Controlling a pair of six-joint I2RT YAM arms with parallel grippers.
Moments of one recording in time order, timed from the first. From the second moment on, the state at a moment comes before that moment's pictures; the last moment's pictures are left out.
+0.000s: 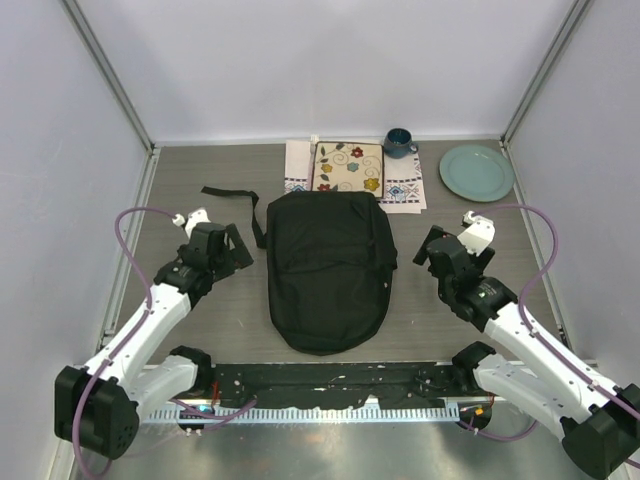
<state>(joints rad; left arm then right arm) -0.32 0.97 0.67 -0.48 -0.26 -0.65 0.54 0.80 0.61 -0.49 0.68 0.70</state>
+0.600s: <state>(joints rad) -0.32 1.00 0.67 -0.54 -0.33 -0.64 0.54 0.82 0.31 0.08 0.94 0.29</state>
